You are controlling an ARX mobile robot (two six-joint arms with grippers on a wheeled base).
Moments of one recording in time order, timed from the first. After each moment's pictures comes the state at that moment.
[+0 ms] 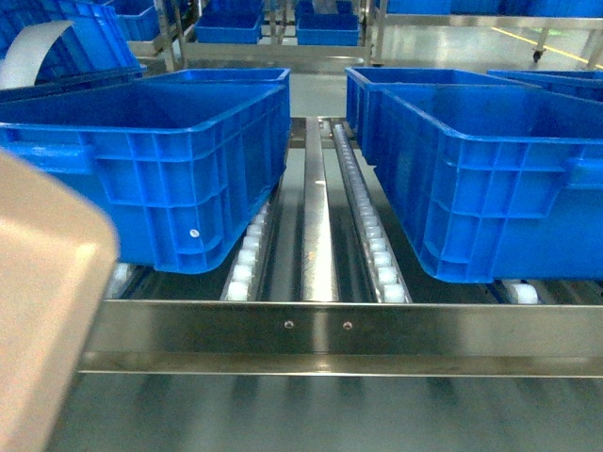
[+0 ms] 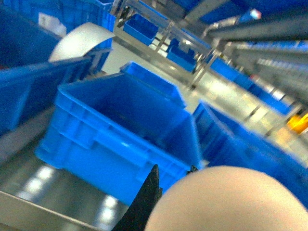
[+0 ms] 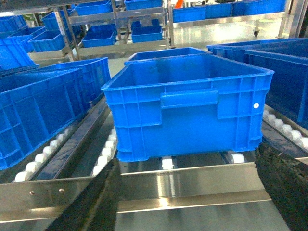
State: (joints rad) left arm 0.10 0.63 0.40 0.24 0.09 -0.55; right arm 0.00 0.00 0.01 0.00 0.00 -0.01
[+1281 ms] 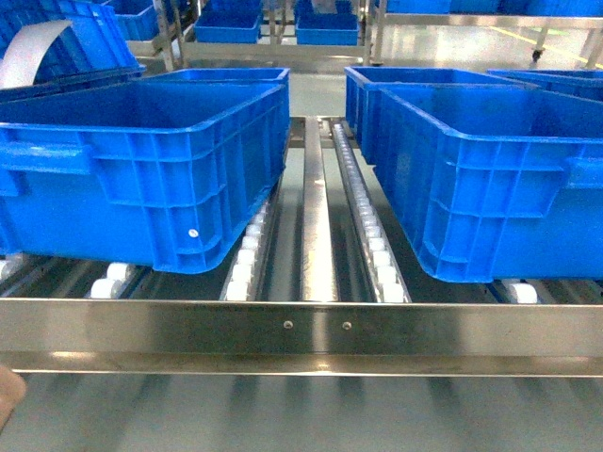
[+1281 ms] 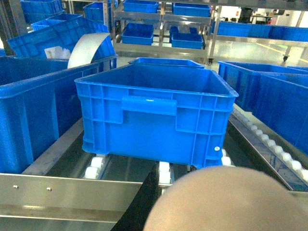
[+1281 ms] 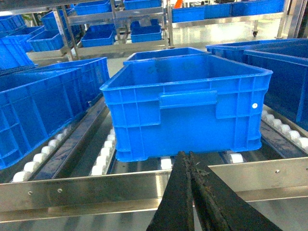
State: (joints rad) left arm 0.00 0.19 0.02 0.18 0.00 -0.02; right arm 0.00 0.00 0.01 0.00 0.00 -0.01
